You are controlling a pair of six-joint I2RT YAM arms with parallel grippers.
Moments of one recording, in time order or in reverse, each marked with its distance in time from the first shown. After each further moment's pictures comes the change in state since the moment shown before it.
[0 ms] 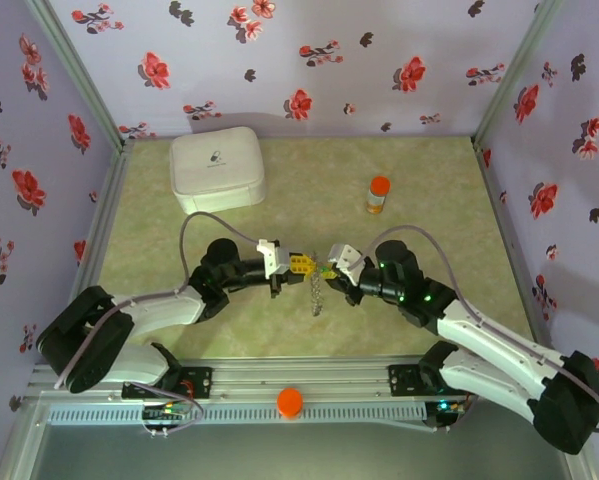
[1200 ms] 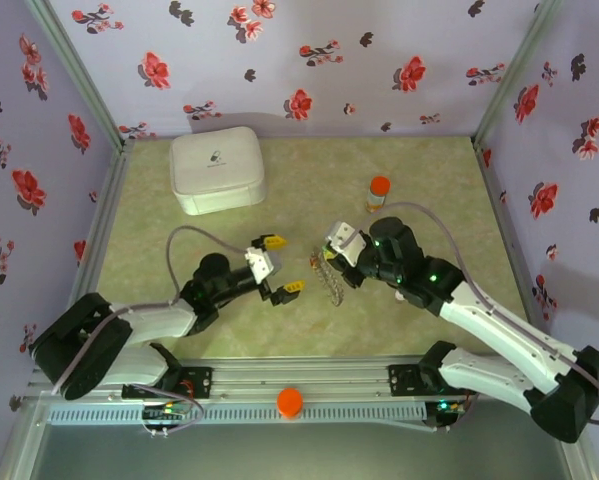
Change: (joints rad) left arm 0.024 -0.068 -0.202 0.063 -0.379 0.060; right arm 0.032 0.100 0.322 -0.316 0.187 -0.023
